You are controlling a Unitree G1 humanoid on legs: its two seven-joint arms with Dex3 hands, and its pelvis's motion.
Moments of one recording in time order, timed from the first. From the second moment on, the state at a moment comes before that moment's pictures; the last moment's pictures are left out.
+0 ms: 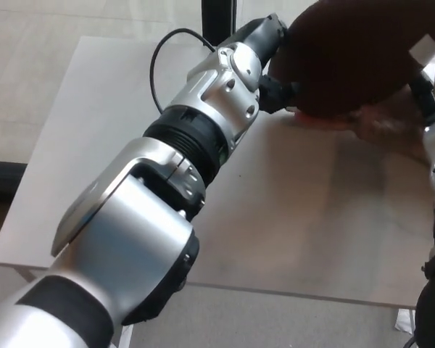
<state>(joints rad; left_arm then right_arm) -1.26 -0.05 -0.38 1.16 0.23 0.41 -0.07 -0.85 -0.12 -0.55 0.75 0.37 0.17 -0.49</state>
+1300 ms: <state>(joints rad) -0.45 0.23 0.09 0.22 0.12 0.41 -0.18 -0.35 -0.60 -0.59 0.03 0.31 0.24 -0.24</state>
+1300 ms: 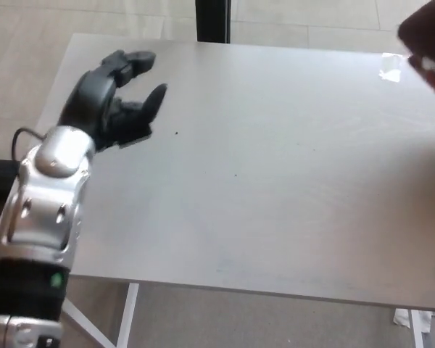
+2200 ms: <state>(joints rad) 0.42 0.33 1.09 0.24 -0.16 0.25 -0.24 0.33 -0.43 -1.14 0.05 0.46 0.24 -0.19</state>
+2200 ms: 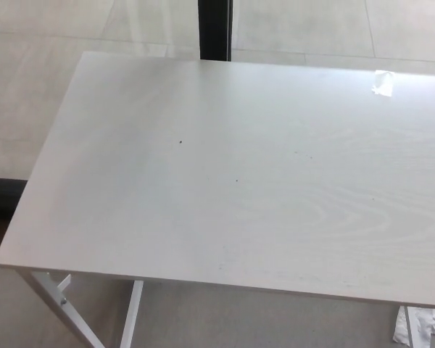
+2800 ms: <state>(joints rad) 0.46 0.56 0.85 0.78 -0.14 0.08 -0.32 0.12 -0.52 -1.20 0.44 0.53 0.28 -0.26</state>
